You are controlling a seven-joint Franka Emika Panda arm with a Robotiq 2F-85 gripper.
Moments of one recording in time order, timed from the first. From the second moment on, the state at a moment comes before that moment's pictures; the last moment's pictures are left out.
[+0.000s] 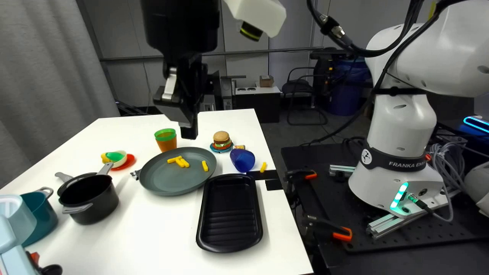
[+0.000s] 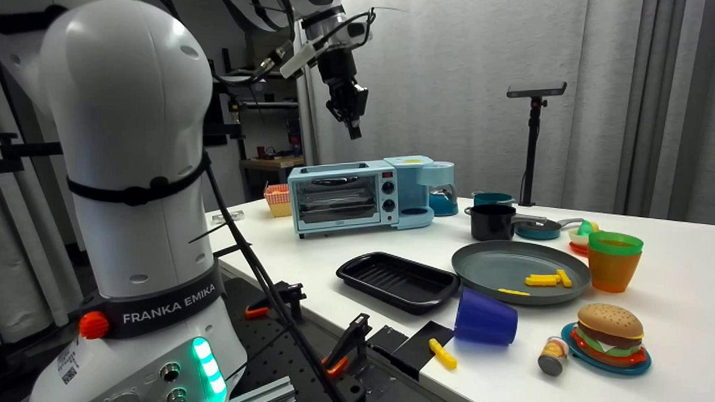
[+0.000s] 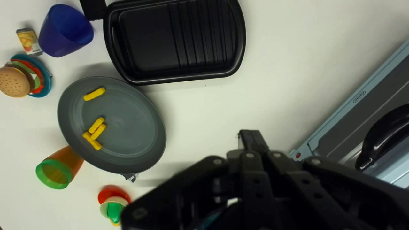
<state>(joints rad) 0.05 -0.39 0.27 -2.49 -0.12 2.22 0.51</state>
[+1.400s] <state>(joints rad) 0.04 -0.49 0.28 -2.50 -0.20 2.14 0.59</state>
